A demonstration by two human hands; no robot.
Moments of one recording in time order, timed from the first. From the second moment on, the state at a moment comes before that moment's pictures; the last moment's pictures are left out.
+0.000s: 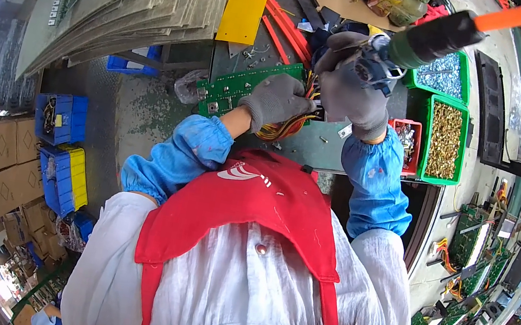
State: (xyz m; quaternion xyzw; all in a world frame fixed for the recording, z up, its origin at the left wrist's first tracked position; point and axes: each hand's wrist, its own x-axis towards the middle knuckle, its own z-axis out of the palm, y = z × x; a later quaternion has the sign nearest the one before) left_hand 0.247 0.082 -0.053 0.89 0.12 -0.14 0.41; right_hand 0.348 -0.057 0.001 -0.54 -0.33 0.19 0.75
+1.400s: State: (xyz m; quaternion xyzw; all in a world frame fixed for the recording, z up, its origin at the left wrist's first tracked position) left_hand 0.248 0.081 -0.055 0.92 0.11 -0.12 0.35; right_hand 0.332 -0.040 0.004 -0.70 -0.32 -0.13 0.62
